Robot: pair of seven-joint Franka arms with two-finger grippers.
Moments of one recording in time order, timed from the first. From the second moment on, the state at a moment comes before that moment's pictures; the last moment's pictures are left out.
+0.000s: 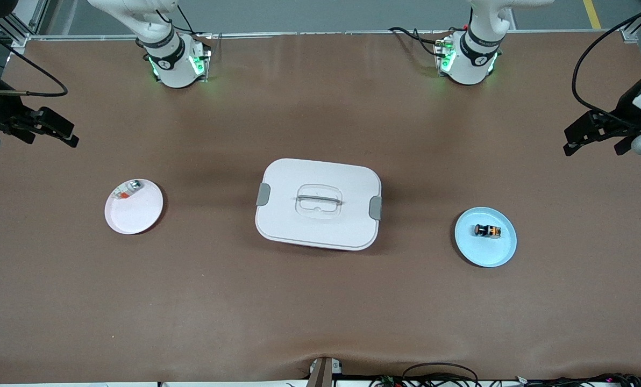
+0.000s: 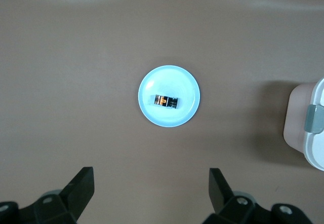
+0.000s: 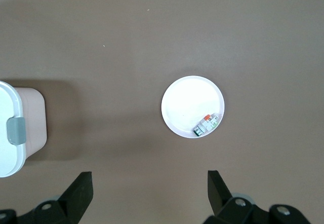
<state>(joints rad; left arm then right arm) -0.07 -0.04 0.02 -1.62 0.02 1.69 -0.06 -0.08 -0.10 0.07 -1.71 0.04 1.63 0.11</state>
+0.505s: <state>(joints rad) -0.07 -0.03 0.02 -1.62 0.02 1.63 -0.05 -0.08 -0.10 0.07 -1.69 0.04 1.63 0.11</state>
